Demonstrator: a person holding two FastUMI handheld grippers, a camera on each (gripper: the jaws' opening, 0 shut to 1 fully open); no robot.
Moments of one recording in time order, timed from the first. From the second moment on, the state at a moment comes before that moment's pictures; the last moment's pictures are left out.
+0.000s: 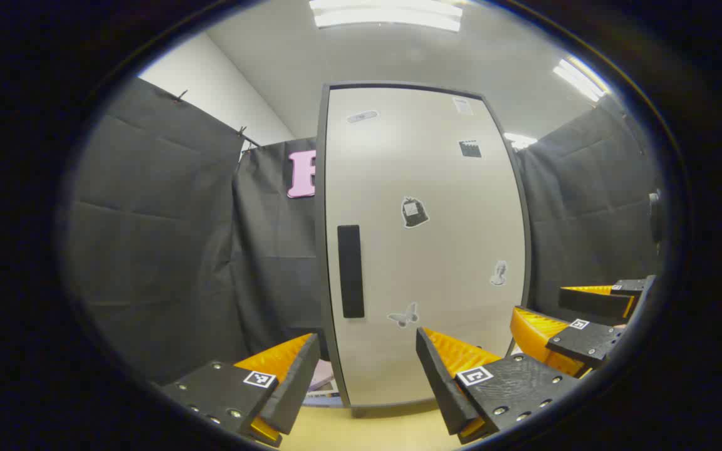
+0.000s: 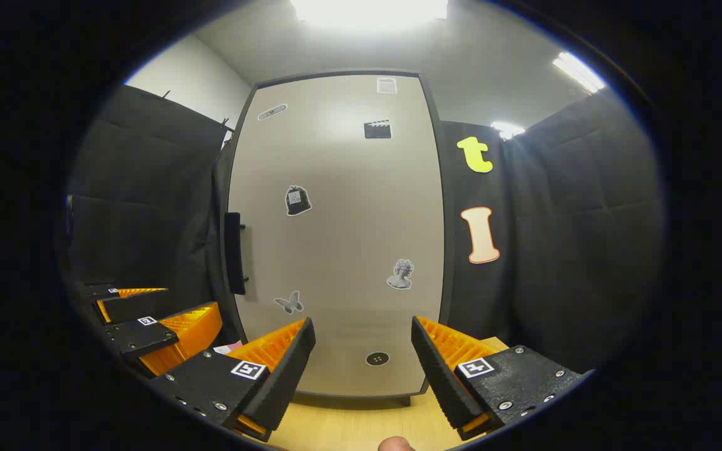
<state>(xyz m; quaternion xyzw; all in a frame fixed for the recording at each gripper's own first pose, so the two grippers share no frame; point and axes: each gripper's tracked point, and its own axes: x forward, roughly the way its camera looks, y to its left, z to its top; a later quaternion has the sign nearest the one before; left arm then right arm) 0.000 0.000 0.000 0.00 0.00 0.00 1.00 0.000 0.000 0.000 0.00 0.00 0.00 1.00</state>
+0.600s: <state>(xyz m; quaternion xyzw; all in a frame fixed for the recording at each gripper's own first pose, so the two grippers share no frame) -0.005 0.003 0.002 -0.01 0.00 0.00 1.00 -0.007 0.005 0.016 0.01 -0.02 0.01 1.00</state>
